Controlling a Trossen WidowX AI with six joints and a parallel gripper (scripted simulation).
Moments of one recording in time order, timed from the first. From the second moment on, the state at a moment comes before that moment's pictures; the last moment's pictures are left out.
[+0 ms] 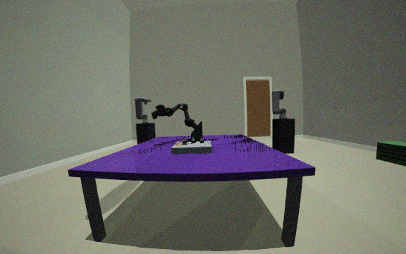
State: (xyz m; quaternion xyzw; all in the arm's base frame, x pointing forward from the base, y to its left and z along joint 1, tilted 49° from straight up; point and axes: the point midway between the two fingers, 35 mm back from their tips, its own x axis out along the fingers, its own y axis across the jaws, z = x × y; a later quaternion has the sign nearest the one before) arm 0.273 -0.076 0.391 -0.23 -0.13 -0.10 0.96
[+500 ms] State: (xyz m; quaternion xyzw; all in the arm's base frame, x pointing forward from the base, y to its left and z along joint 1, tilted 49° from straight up) arm 0.298 -0.041 0.360 -0.11 -0.09 -0.04 0.99
